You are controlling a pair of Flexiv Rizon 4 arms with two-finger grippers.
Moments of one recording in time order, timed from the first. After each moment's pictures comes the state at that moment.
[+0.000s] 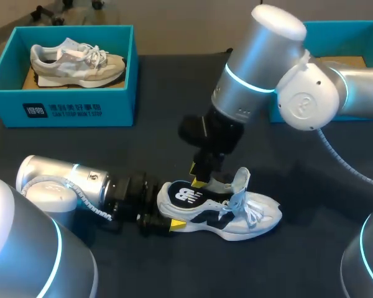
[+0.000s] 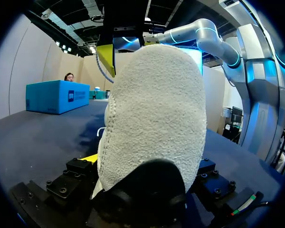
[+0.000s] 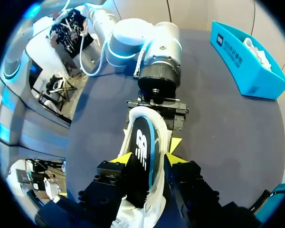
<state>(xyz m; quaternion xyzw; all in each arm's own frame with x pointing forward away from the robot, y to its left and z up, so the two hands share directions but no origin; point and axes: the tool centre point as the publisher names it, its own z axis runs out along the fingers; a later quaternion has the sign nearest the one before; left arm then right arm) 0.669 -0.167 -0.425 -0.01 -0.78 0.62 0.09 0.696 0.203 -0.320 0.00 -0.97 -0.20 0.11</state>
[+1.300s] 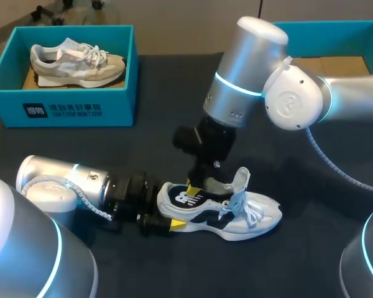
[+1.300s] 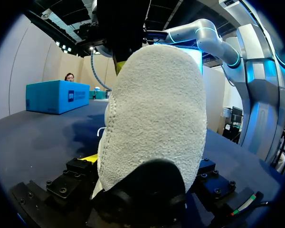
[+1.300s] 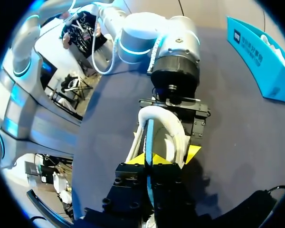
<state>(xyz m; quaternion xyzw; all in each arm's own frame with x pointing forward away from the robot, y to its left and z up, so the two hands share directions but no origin) 0.669 -0.167 -0.425 -0.01 -0.78 0.62 0.09 0.676 0.216 -0.341 0.04 -0.96 -0.21 0.18</state>
